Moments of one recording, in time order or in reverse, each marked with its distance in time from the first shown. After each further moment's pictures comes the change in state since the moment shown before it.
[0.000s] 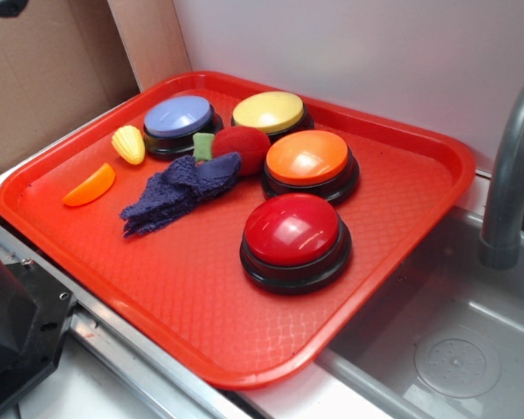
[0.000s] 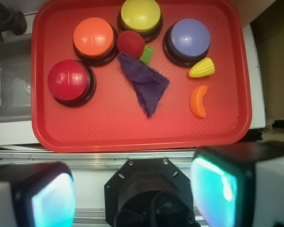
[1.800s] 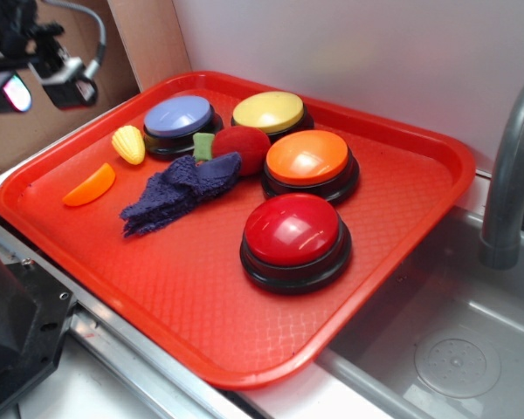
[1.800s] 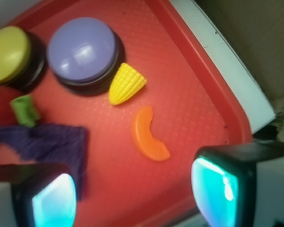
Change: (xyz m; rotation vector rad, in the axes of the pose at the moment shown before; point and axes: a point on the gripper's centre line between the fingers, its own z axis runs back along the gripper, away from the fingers) arm 0.041 0.121 -0.134 -0.002 -0.110 0.470
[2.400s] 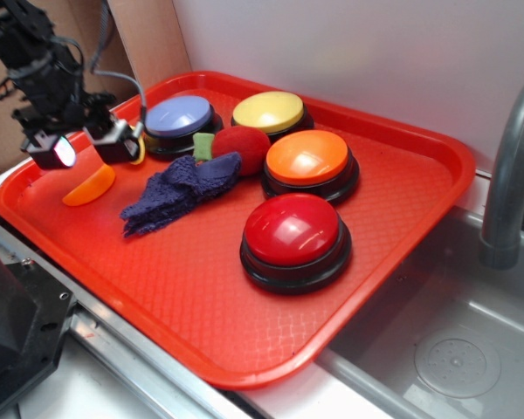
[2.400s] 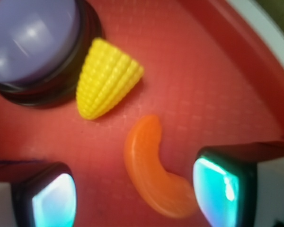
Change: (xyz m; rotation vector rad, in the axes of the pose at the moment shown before) arm 0.007 0.002 -0.070 0.004 0.002 0.082
